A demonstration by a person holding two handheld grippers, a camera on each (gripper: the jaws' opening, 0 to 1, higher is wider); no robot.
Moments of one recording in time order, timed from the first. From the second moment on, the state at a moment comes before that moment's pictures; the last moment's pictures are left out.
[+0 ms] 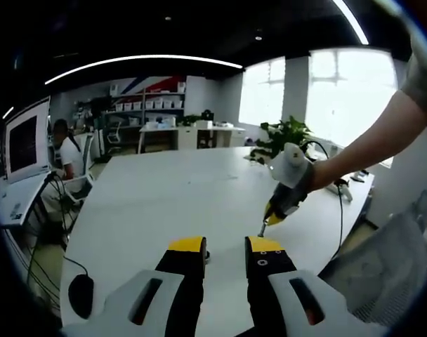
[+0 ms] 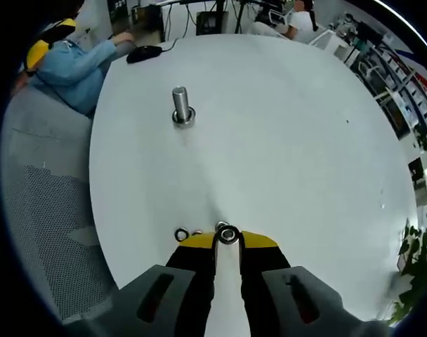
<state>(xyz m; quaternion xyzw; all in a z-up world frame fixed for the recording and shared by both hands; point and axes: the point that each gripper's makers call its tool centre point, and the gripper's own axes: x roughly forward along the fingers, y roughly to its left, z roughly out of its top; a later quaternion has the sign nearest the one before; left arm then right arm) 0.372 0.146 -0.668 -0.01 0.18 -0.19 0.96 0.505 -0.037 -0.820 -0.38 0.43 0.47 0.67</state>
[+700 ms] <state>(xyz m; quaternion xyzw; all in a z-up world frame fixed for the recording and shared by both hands) 0.373 0.149 -0.667 -0.02 0.18 -0.19 0.96 0.504 -0.035 -0.827 -0.39 0.44 0.47 0.67</state>
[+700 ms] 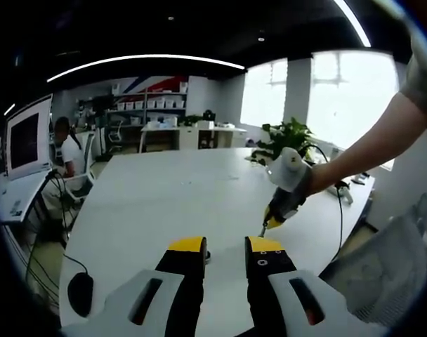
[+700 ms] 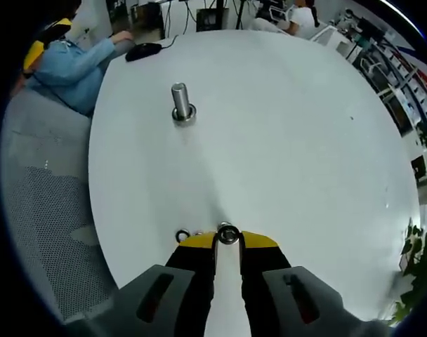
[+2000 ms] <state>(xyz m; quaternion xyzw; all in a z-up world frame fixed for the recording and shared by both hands) 0.372 0.149 -0.668 -0.02 0.18 -0.19 0.96 0.499 -0.047 -0.816 -0.38 0.43 0.46 0.68</state>
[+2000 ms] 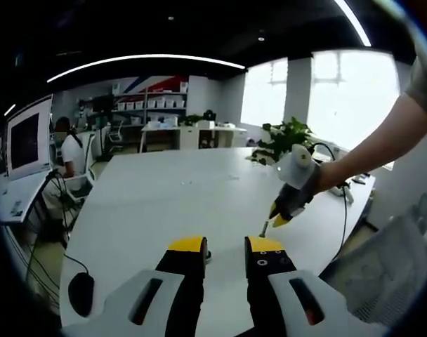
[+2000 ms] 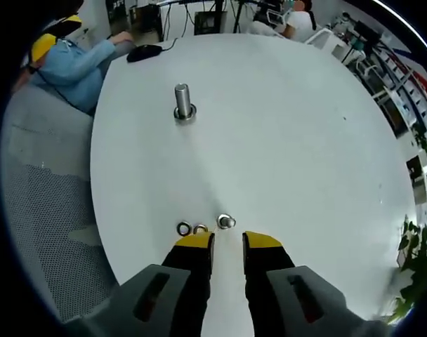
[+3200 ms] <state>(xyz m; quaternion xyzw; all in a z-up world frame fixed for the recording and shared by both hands) 0.374 0.154 -0.666 -0.02 0.18 -0.17 0.97 0.483 -0.053 -0.829 -0.34 0.44 0.45 0.70</state>
